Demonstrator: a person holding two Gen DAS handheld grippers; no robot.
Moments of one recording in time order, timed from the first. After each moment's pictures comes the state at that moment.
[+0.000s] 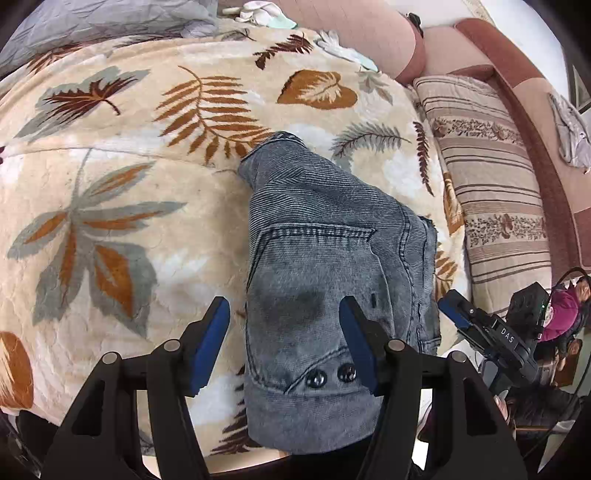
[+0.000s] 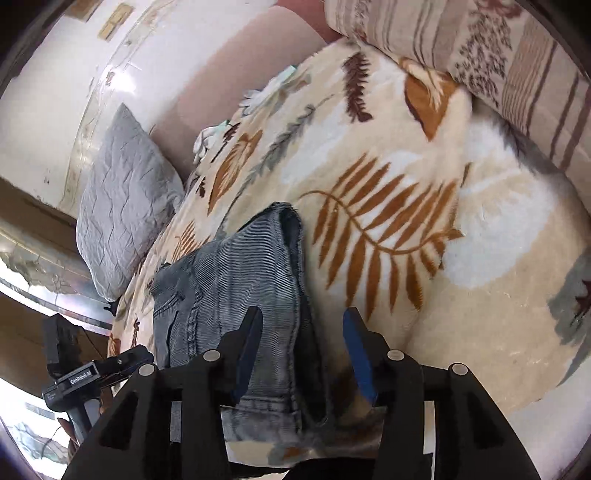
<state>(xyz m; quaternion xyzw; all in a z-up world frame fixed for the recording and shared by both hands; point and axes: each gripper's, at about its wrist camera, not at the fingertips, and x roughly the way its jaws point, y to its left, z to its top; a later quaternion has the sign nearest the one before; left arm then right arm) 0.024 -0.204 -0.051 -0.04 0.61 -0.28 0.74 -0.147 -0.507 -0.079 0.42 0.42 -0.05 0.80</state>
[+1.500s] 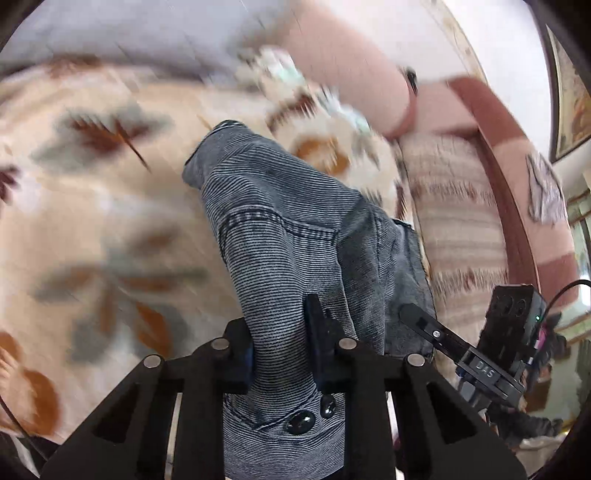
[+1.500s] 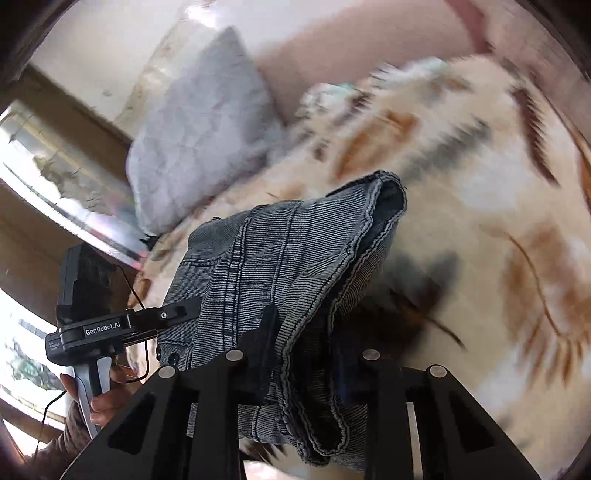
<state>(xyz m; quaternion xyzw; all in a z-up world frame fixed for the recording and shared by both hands) 0.073 -0.137 -0.004 -0.14 0.55 -0.29 0.77 -0.036 -0.396 -0.002 0.31 0.43 0.10 0.84</state>
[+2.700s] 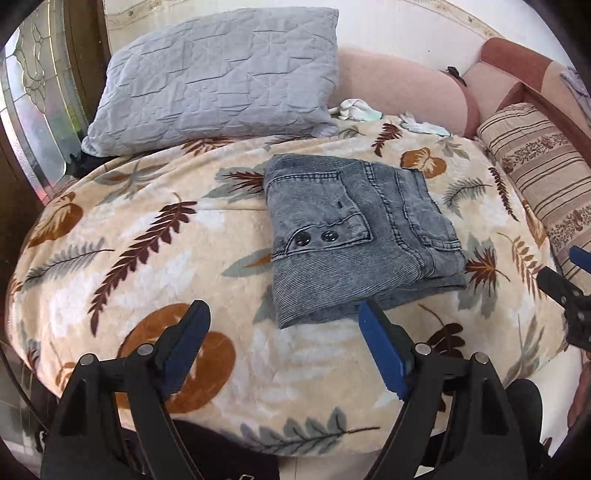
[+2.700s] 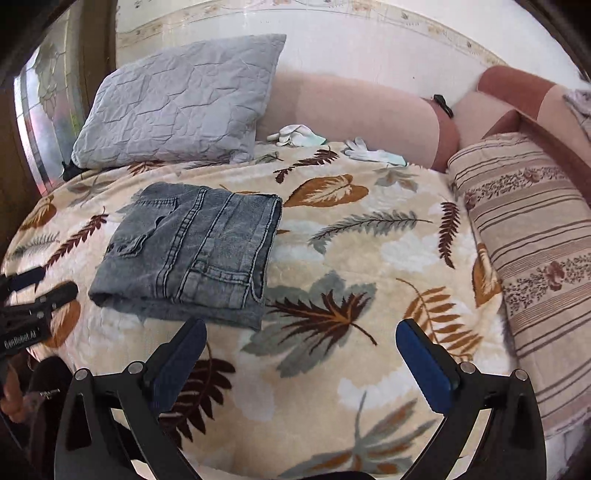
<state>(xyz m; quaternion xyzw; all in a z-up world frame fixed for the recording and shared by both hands) -0.034 -0.081 -0.007 0.07 0.42 -0.12 0.90 -0.096 -0.288 0.032 0.01 0.41 -0.10 0.90</state>
